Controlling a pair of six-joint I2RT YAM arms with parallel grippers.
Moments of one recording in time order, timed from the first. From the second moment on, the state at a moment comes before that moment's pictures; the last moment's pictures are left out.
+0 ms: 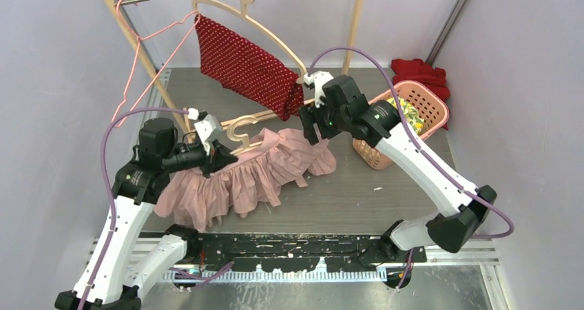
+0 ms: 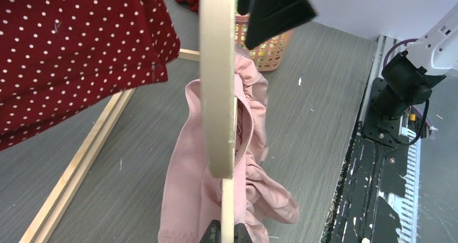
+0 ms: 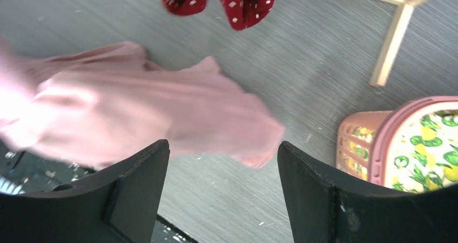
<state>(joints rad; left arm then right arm) -0.26 0.78 1.03 -0.75 0.76 0.33 0.67 1.41 1.53 -0.88 0.05 0.11</state>
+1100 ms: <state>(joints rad) -0.27 0.77 1.04 -0.71 0.71 0.31 0.82 1.50 1.61 -0.86 0.22 0.08</state>
